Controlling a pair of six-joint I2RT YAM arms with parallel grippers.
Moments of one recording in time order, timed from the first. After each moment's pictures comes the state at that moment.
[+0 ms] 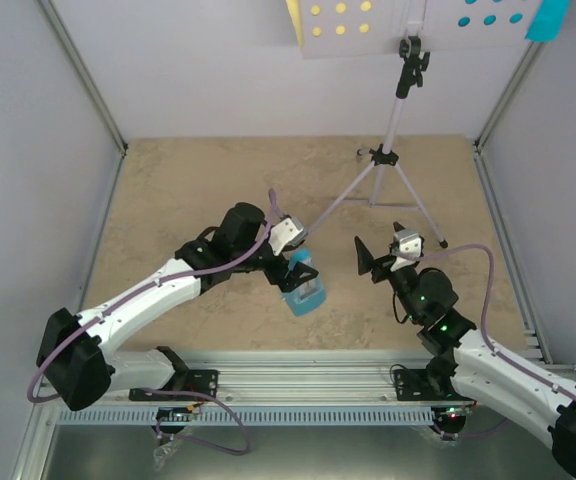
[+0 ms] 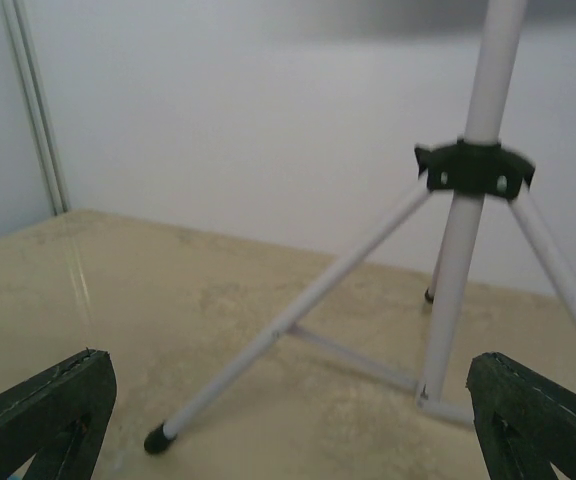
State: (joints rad) left arm -0.71 1.23 0.92 -0.30 0.46 0.03; right arm 0.71 0.75 0.26 0.57 0.32 -0.03
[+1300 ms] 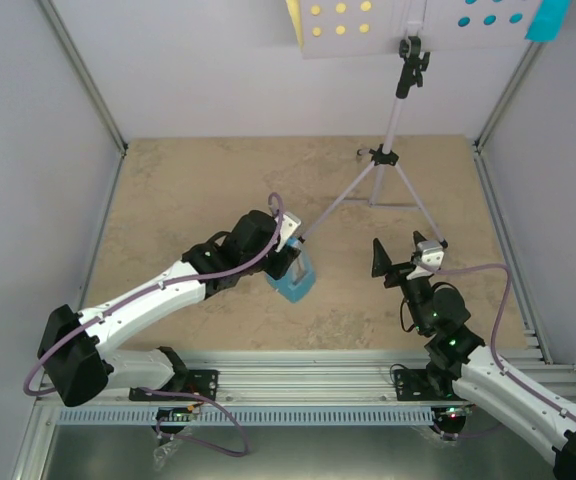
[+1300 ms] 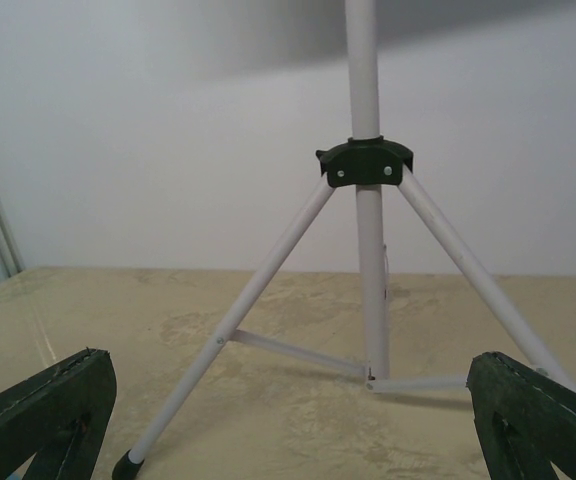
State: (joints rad) left arm -0.83 1.24 0.95 -0.40 -0.02 -0.03; right arm 0.68 0.53 0.12 0.54 0.43 0.07
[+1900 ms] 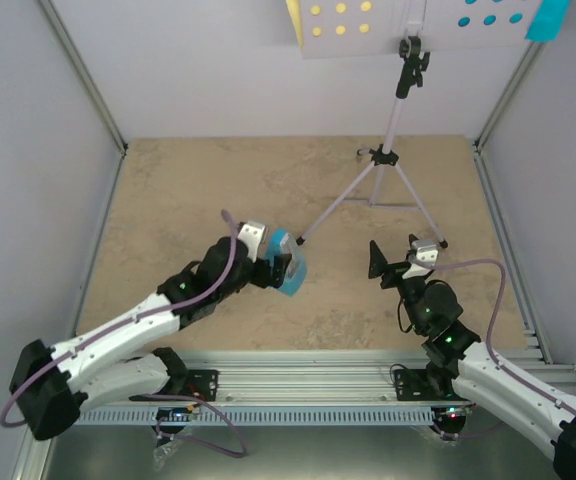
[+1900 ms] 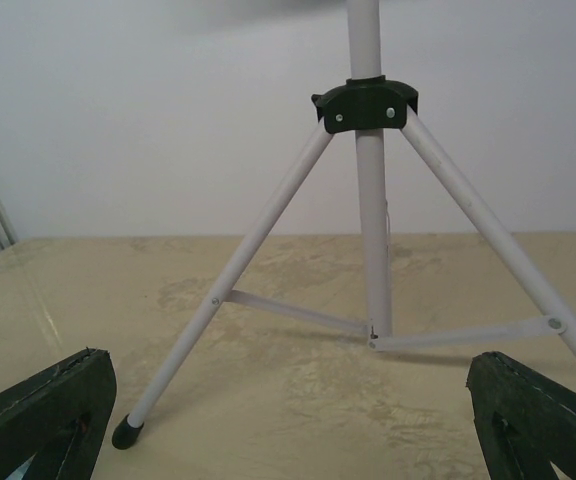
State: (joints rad) left arm -0.83 1.06 0.74 -0.23 -0.16 -0.35; right arm 0.68 0.60 0.12 0.53 0.45 0.12
